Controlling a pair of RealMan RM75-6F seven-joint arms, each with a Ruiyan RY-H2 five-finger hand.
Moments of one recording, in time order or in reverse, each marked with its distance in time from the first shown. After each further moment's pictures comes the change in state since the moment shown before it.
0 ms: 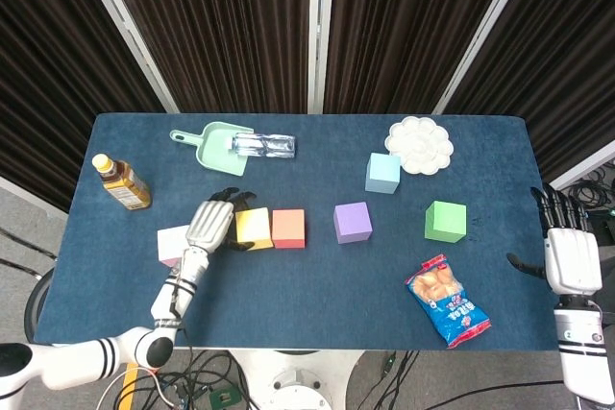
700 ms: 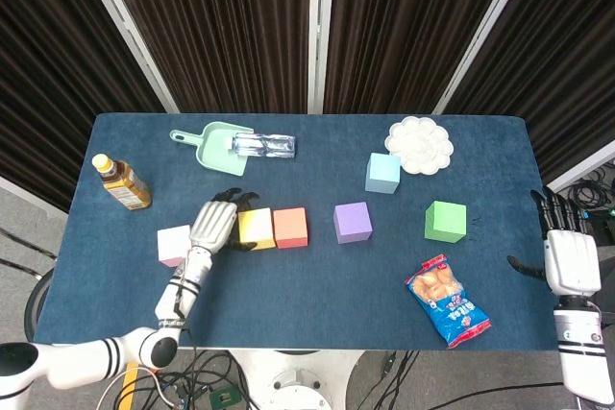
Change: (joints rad) left arm 0.002 -0.015 -0.001 0.000 -0.005 0.015 0.026; right arm 0.001 -0.013 -0.006 0.025 0.012 -0.014 0.011
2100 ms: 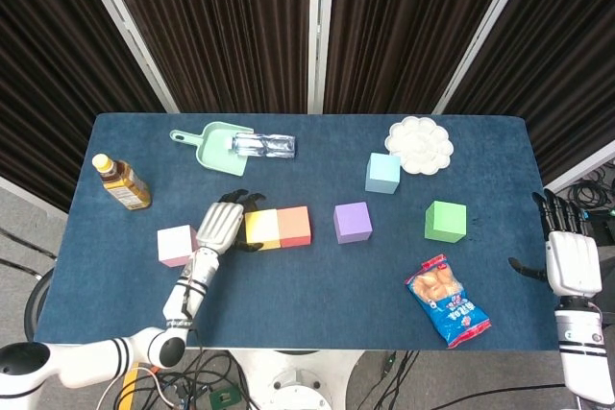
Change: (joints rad) left arm -0.015 -0.059 -0.009 0.060 0.007 -0.007 0.000; right arm -0.004 -0.006 -0.004 0.019 0.015 -0.015 0.018
